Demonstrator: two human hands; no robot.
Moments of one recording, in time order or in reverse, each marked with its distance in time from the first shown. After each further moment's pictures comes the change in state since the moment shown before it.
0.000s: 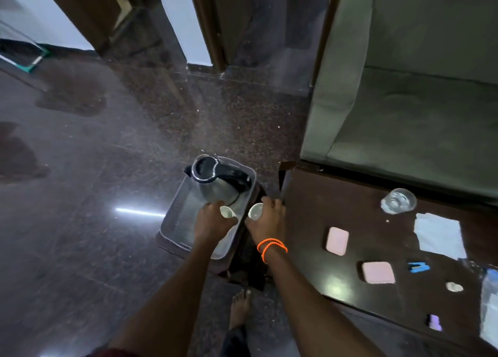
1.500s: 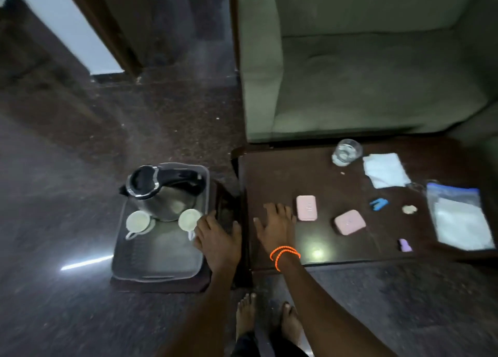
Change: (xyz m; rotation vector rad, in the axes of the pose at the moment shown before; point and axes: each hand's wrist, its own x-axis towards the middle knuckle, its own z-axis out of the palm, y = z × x) left_hand -0.031 0.015 0.122 -0.024 0.156 0.190; right_hand -0.018 0.121 0.018 -0.314 0.226 0.132
